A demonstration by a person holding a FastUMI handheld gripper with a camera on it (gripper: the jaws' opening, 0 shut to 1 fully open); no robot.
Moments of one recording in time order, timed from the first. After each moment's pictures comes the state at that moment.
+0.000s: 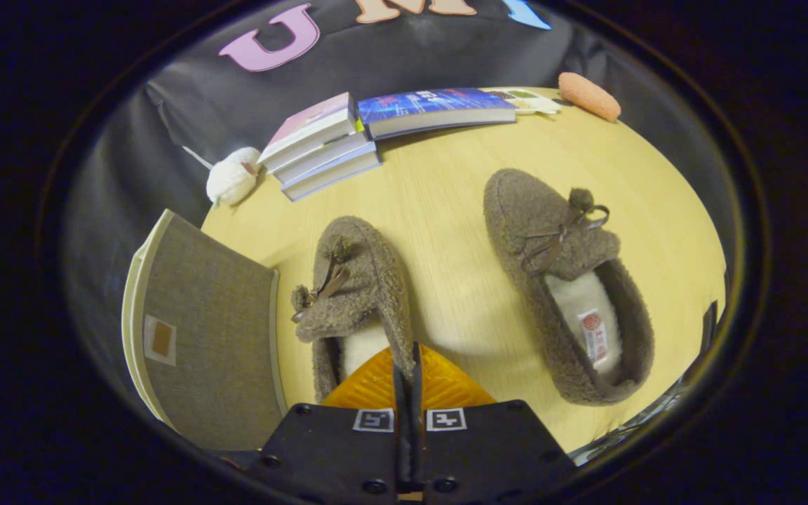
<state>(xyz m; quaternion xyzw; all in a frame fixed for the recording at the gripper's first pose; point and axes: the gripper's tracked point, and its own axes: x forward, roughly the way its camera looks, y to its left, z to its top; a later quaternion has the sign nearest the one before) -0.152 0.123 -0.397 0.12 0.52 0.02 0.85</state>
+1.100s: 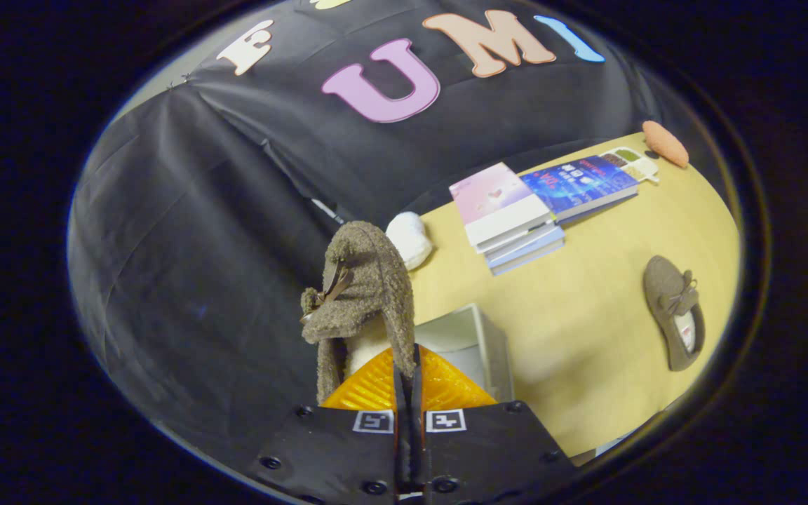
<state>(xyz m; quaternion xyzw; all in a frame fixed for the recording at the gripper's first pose) -0.132 0.349 -0.187 0.25 0.43 0.16 0.85</state>
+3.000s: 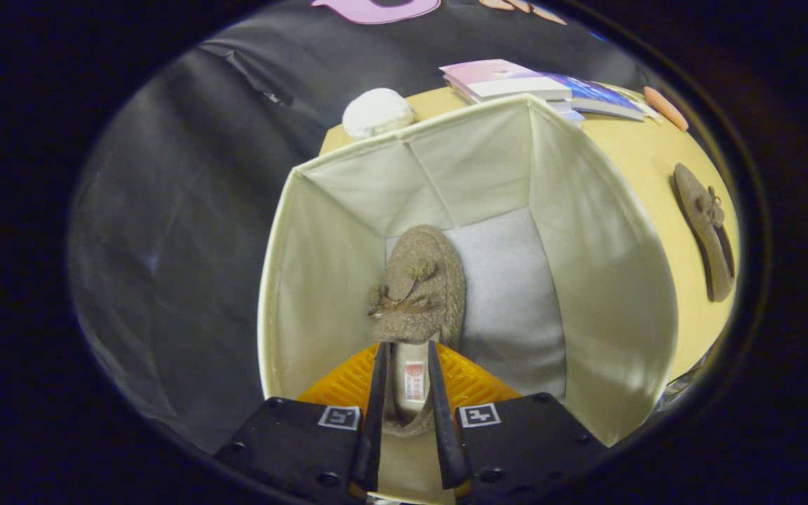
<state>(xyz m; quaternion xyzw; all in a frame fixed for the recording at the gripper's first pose) -0.200 0.421 -0.333 0.16 0.56 0.12 0.80</state>
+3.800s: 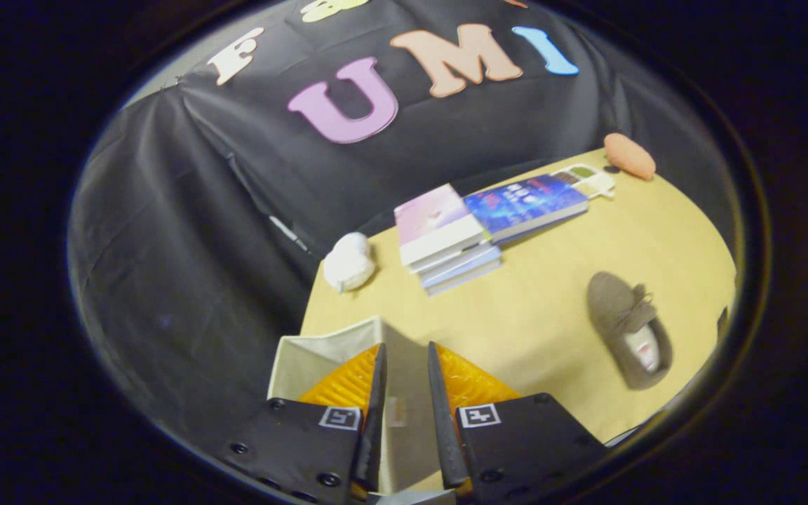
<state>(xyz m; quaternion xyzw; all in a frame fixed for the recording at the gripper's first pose) -0.101 0.205 -0.229 0.21 0.37 0.06 0.90</state>
